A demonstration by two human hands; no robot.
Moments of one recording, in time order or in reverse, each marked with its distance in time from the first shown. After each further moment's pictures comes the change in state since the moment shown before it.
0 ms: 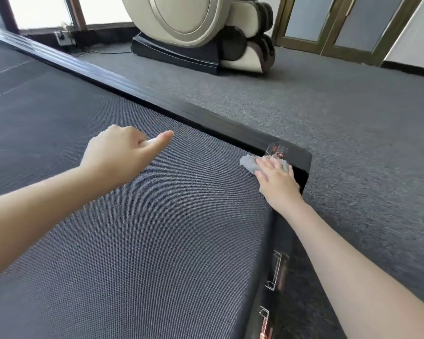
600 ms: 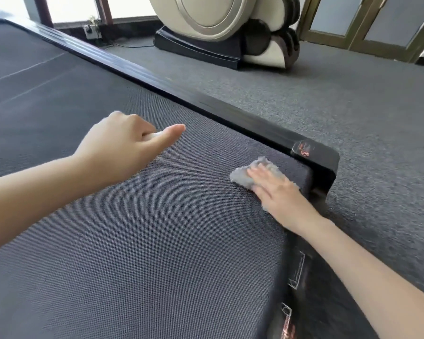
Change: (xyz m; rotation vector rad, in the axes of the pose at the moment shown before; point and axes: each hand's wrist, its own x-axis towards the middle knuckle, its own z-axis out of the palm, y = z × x) left_hand -0.030 -0.011 -0.046 -0.006 -0.012 0.037; right_hand -0.034 -0.031 0.005 0.154 -0.103 -0.406
